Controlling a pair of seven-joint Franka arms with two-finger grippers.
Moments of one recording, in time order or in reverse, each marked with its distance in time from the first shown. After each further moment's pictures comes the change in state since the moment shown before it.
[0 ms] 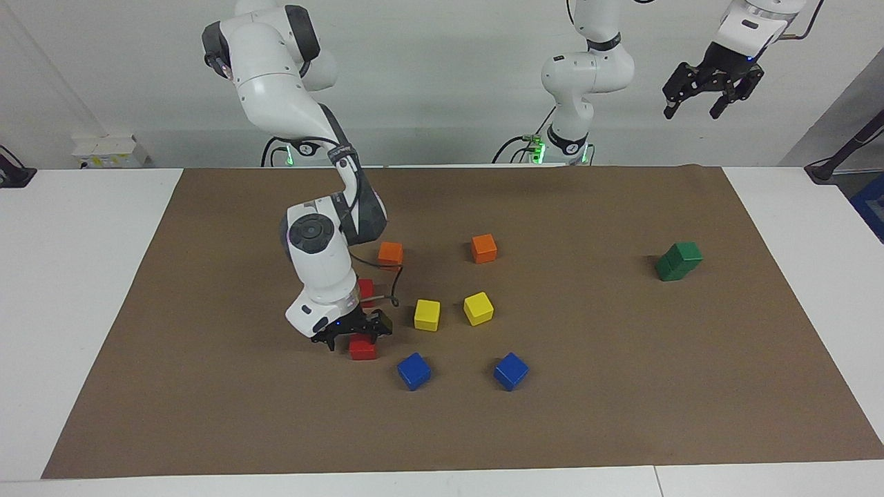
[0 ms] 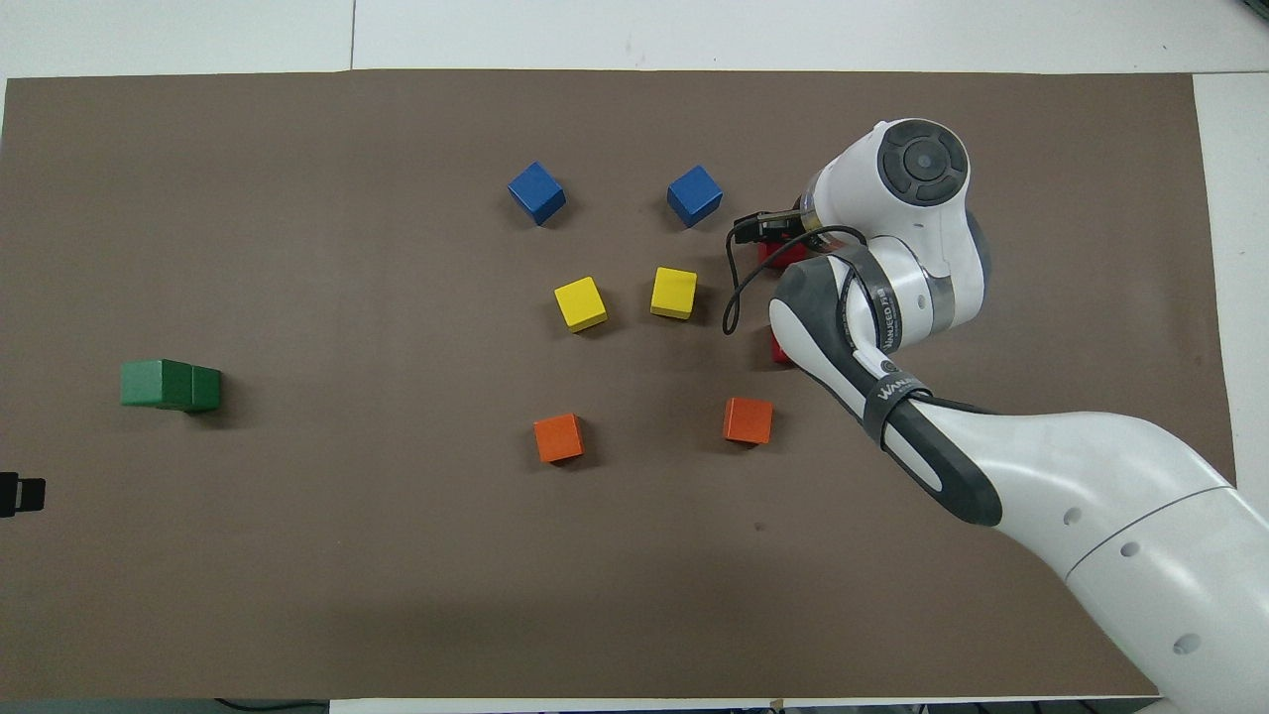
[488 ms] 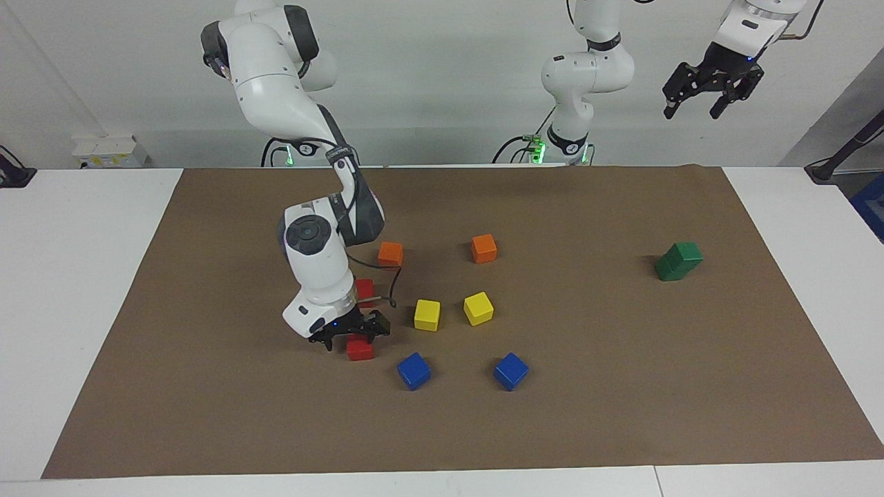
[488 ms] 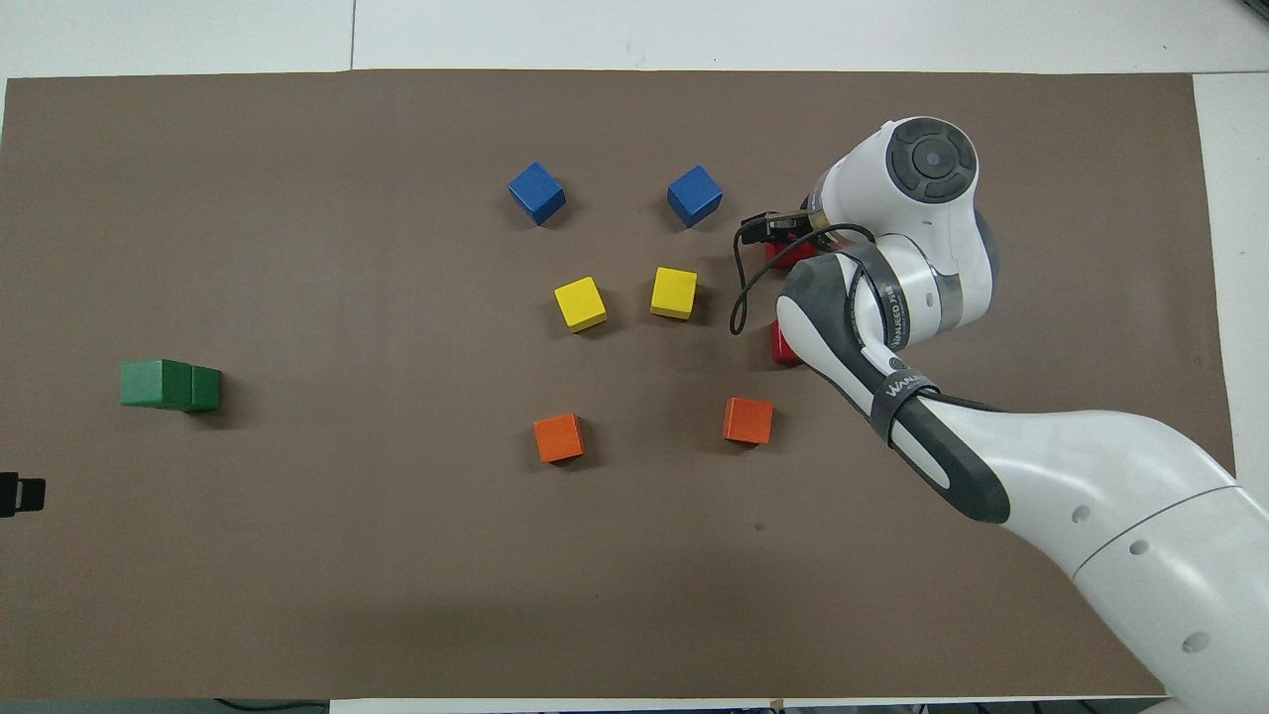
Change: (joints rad) left arm 0.000 0.000 0.000 0.000 0.000 0.000 0.000; right arm -0.016 -0.003 -0.001 0.002 0.000 -0.022 -0.028
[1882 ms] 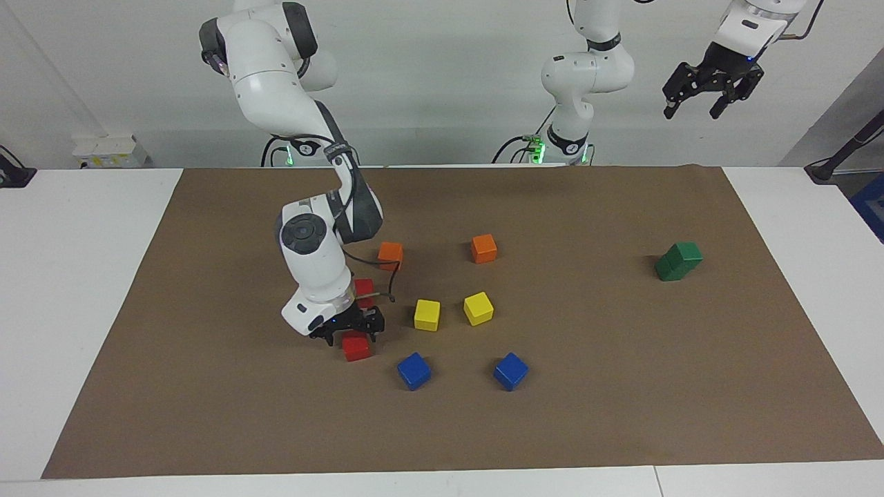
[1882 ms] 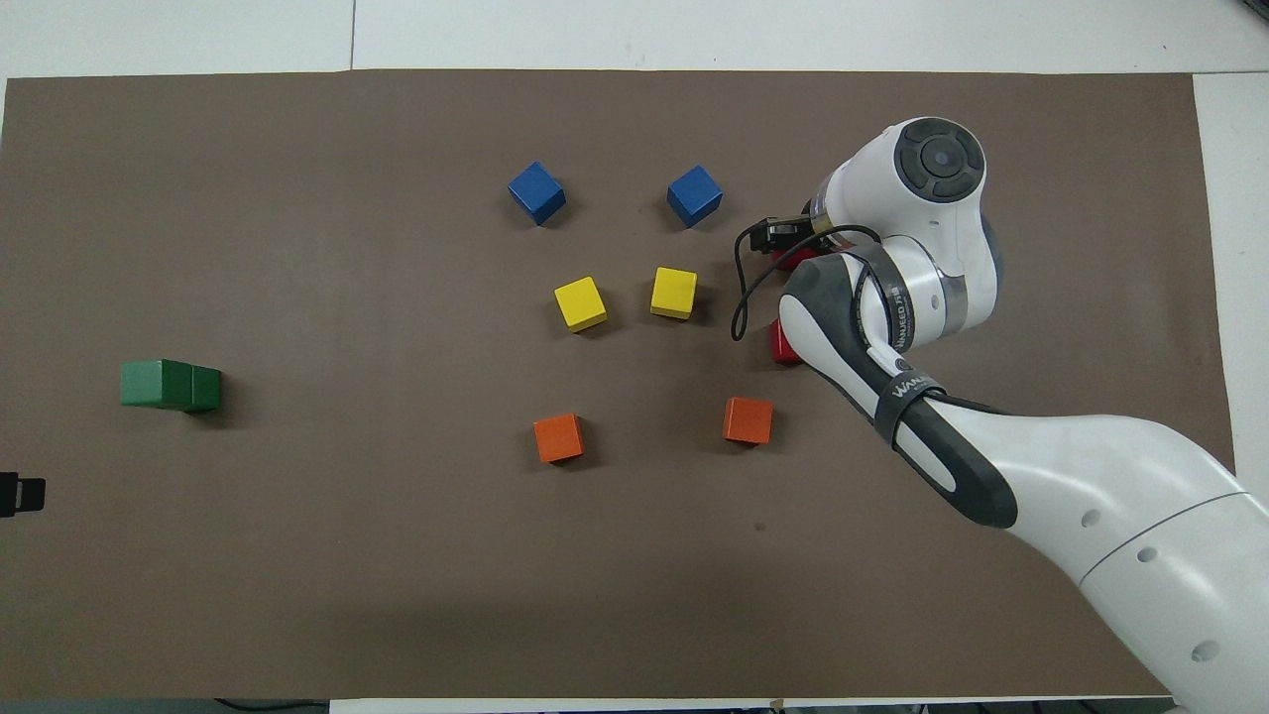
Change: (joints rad) left arm 0.000 0.000 0.000 0.000 0.000 0.000 0.000; right arm -0.004 -0.015 0.008 -0.020 0.037 -0.008 -0.012
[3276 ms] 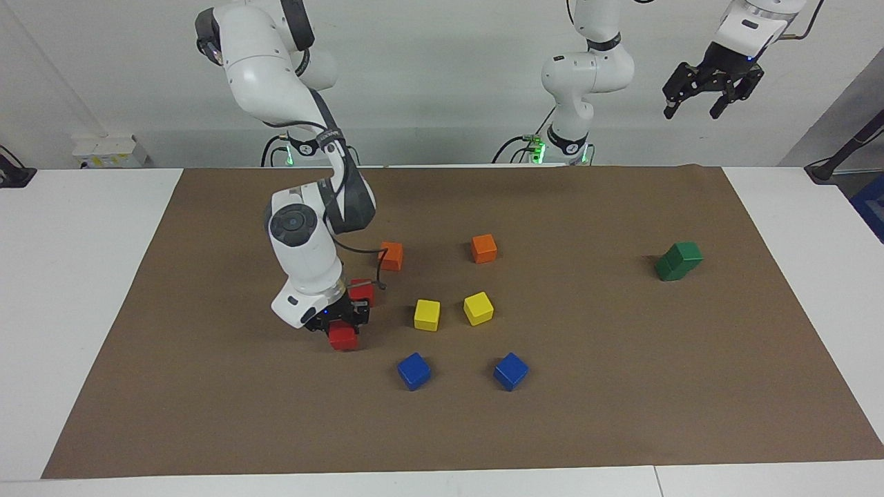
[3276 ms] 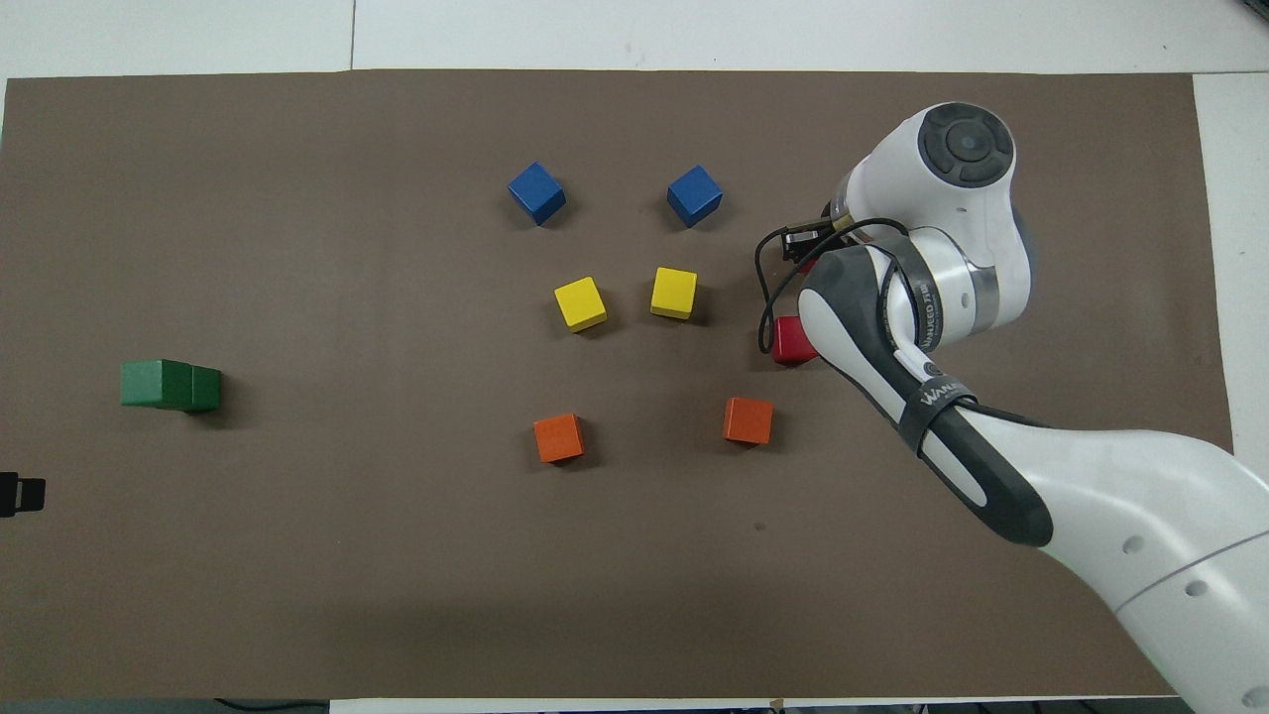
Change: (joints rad) left arm 0.000 0.000 0.000 0.000 0.000 0.000 0.000; right arm -0.018 -0.097 -0.002 0.002 -0.002 -0.172 -0.109
